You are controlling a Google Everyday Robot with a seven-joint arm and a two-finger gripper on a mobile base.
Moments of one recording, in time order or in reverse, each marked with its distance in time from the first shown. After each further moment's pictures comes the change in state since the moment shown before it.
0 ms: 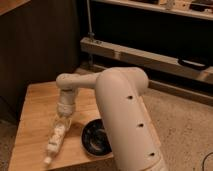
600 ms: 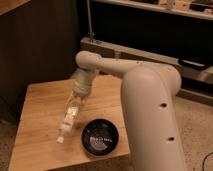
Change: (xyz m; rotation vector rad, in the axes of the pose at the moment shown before) arm 0.000 -0.066 -0.115 -0.116 -0.089 -0.012
